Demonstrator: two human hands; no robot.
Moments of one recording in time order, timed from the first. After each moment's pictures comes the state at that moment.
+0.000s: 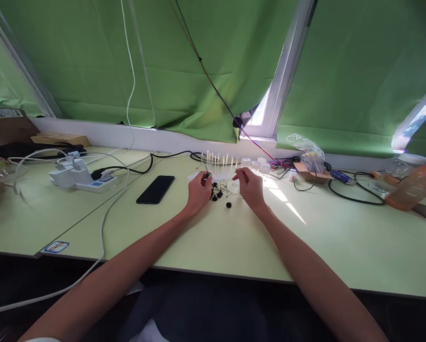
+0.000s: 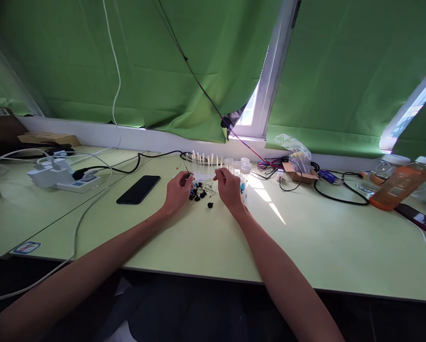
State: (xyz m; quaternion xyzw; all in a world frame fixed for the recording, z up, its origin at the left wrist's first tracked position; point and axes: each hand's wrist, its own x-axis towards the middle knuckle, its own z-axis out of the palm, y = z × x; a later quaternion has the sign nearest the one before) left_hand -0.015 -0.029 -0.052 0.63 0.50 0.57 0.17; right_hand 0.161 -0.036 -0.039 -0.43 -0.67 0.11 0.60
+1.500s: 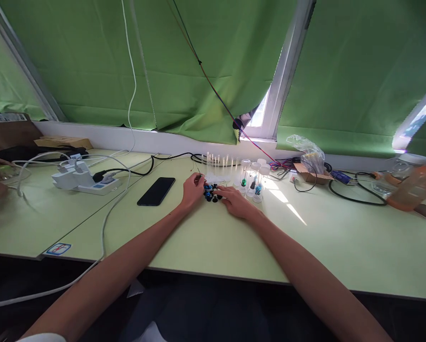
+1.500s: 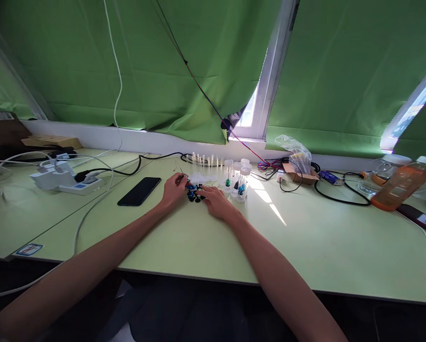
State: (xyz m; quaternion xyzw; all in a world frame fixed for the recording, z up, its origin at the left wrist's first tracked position) left_hand -0.041 0.003 -0.062 0.61 0.51 0.57 0.21; right_hand 0.151 -0.021 -0.084 -0.37 -0.88 0.08 0.28
